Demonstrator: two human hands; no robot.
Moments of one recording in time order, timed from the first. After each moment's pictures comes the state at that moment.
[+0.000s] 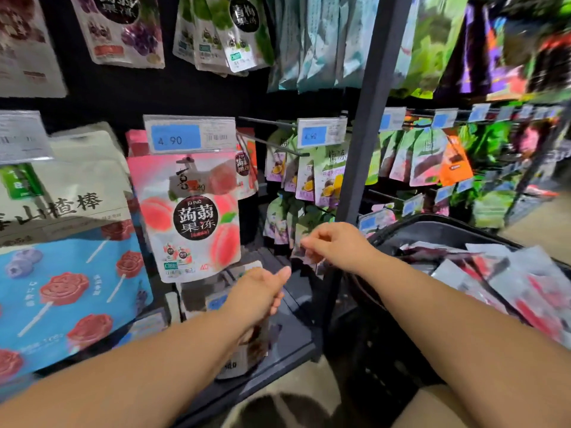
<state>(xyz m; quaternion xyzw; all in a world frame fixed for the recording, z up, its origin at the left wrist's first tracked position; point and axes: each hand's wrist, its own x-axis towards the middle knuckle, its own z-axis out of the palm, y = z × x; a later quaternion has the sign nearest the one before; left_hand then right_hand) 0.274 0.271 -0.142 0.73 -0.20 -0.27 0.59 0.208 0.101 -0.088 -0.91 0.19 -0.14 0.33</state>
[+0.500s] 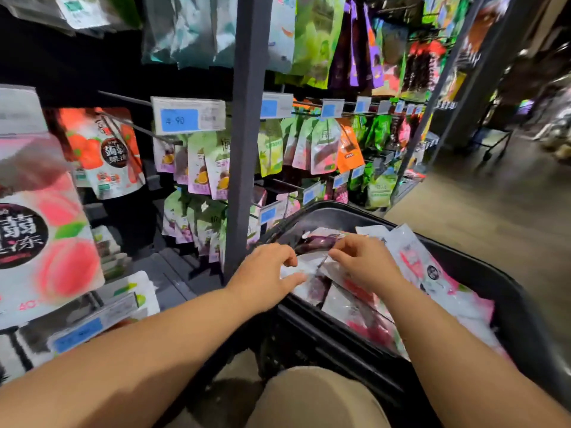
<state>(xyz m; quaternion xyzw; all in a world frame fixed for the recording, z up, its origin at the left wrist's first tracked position) 0.216 0.118 -0.141 0.71 -0.62 -0.06 0.34 0.048 -0.015 -0.103 -0.86 0.42 -0.20 0.20</state>
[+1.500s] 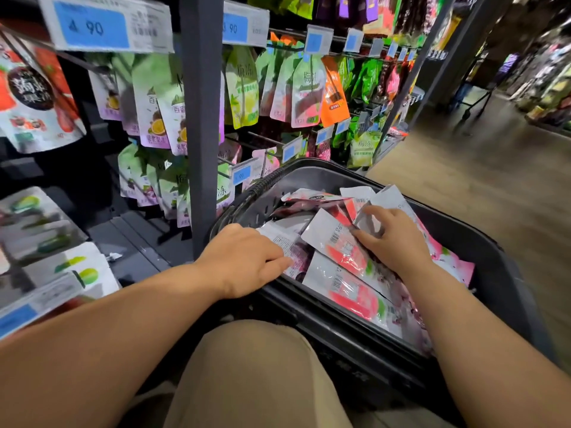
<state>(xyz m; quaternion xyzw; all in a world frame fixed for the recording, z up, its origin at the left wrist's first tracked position) 0.219 0.098 -0.160 0.64 -0.75 0.08 0.15 -0.015 -0.068 -0.132 -0.85 0.49 -0.16 0.06</state>
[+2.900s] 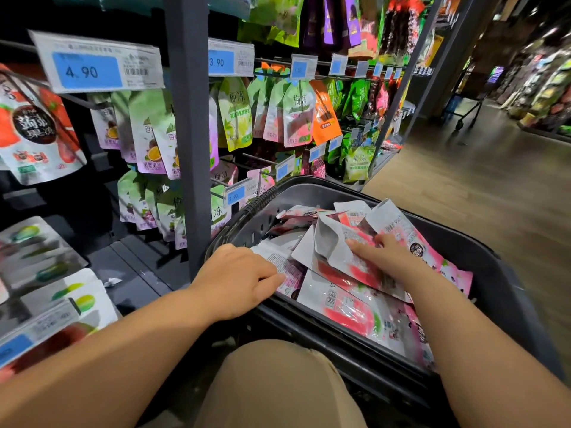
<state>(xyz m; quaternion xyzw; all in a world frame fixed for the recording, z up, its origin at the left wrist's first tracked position) 0.220 0.099 -0.166 0.64 -0.74 0.07 0.19 -0.021 -0.069 -0.124 -0.70 0.60 -0.12 0.36</state>
